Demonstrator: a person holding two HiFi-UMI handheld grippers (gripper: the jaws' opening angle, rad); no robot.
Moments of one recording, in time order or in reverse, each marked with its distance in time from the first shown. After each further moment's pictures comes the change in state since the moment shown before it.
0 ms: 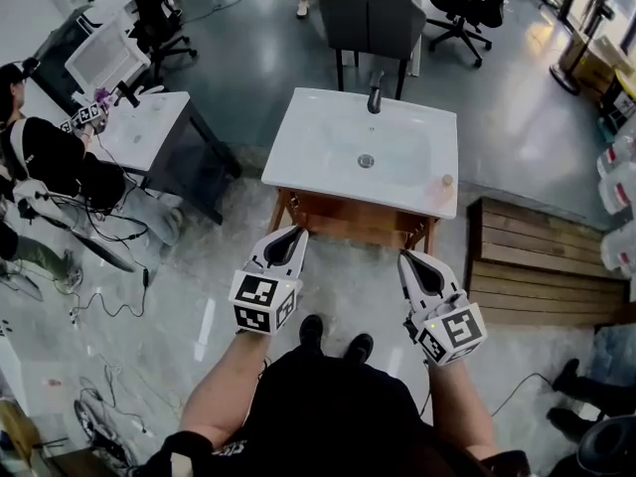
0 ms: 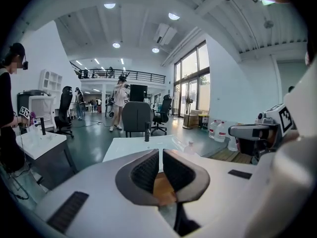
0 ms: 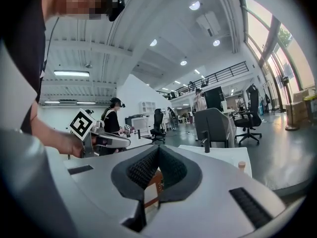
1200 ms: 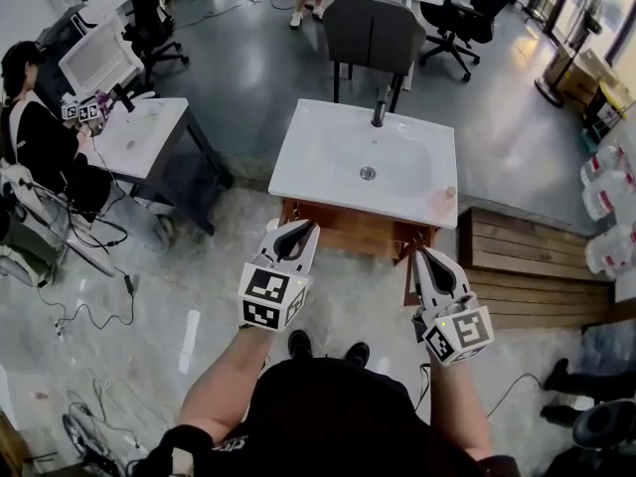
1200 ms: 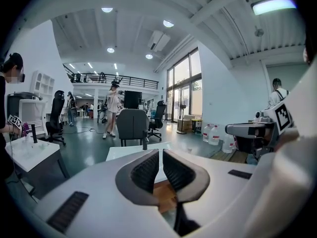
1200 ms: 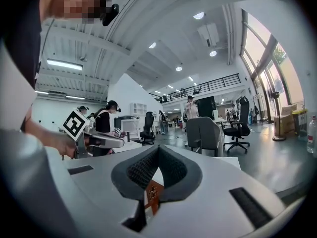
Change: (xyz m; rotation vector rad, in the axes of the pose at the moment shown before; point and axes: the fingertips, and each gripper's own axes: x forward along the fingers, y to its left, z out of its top) left arm -0.013 0.035 0.030 0.046 -0.074 -0.086; right arm 0.021 0.021 0.033 -0.051 -0.044 -0.143
